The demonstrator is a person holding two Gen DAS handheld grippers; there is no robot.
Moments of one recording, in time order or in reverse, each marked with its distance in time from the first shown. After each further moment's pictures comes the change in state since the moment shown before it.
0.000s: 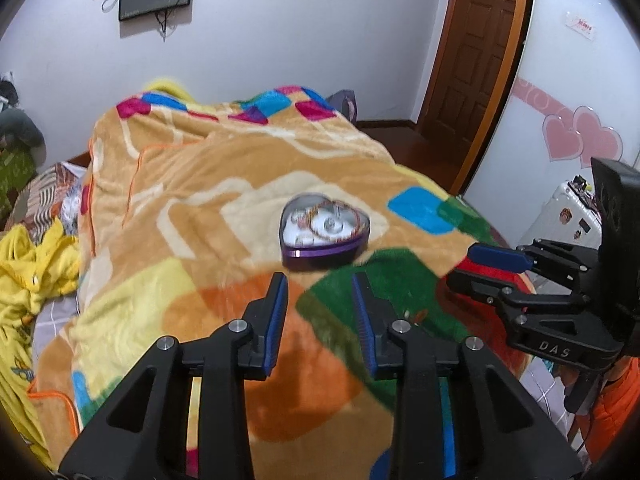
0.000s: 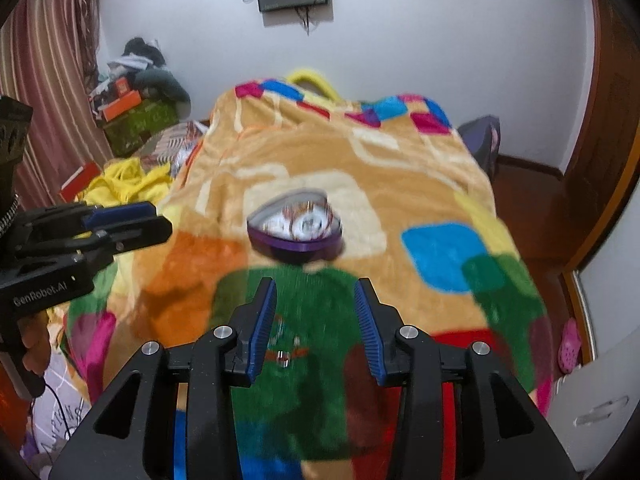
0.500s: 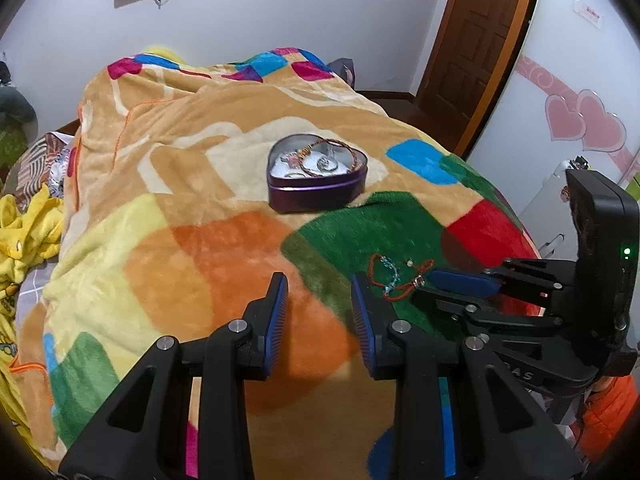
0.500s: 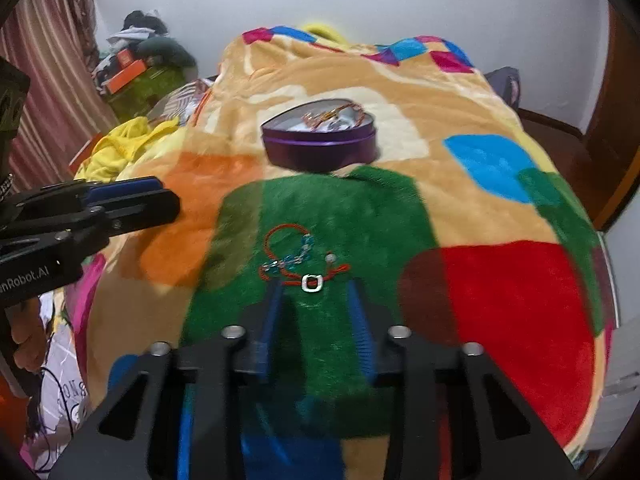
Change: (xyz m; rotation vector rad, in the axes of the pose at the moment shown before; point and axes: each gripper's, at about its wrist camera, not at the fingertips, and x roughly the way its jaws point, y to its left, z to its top) left arm 0.024 -0.006 -0.034 -0.012 0.098 -0.027; right arm 0.035 0.008 -0.047 0.032 0.137 0.085
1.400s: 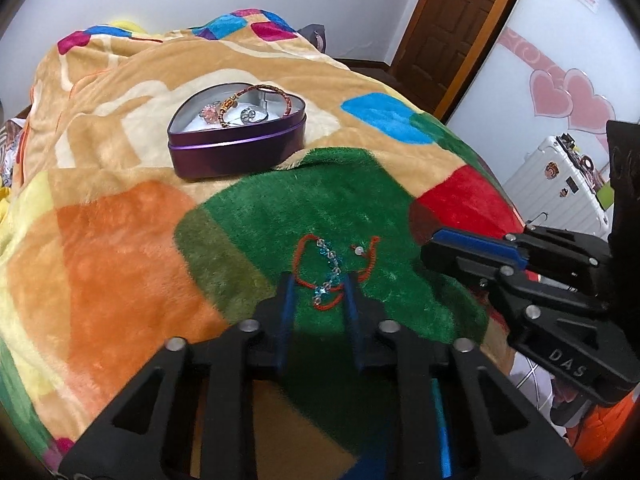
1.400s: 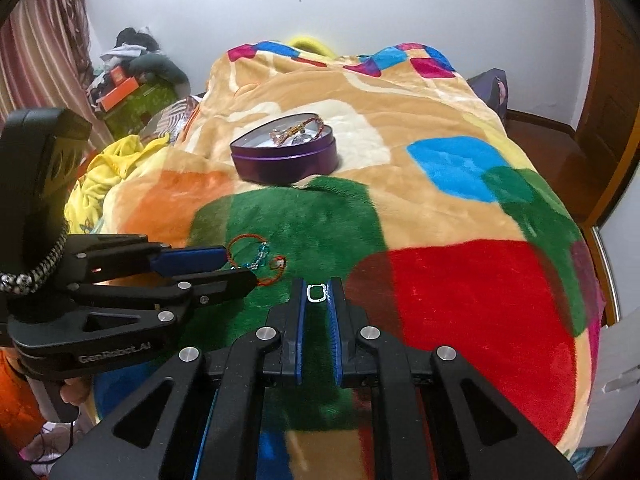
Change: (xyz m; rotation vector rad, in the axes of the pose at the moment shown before) left arm 0.059 -0.036 -0.002 0.016 0.112 -0.101; right arm -0.017 -0.027 -0.002 0.041 -0.057 -0.022
